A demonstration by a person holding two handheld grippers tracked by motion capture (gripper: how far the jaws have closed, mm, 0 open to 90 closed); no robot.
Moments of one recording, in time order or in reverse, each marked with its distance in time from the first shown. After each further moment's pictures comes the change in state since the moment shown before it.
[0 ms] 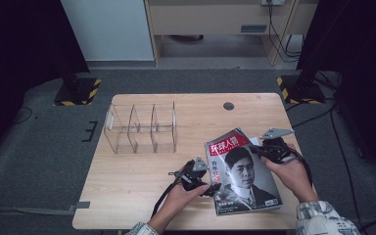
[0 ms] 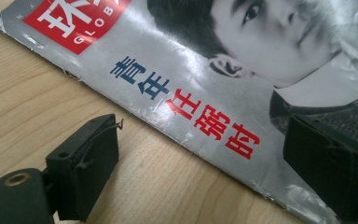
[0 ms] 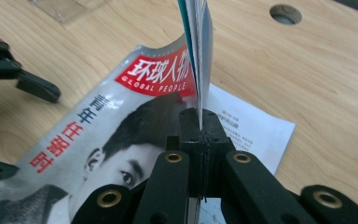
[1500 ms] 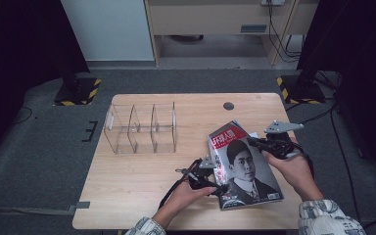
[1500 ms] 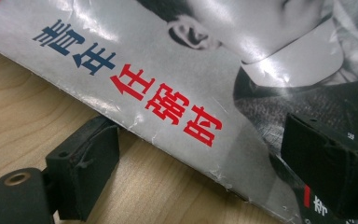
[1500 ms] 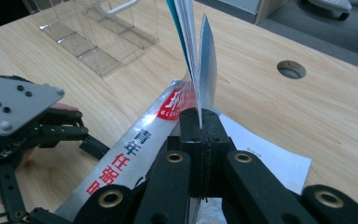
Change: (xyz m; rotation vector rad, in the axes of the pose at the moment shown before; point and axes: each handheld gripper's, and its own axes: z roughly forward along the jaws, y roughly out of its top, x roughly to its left) left arm -0.007 0.013 0.018 0.011 -0.102 -0.002; right arm 0.004 0.022 -0.024 -0.140 0.067 0.005
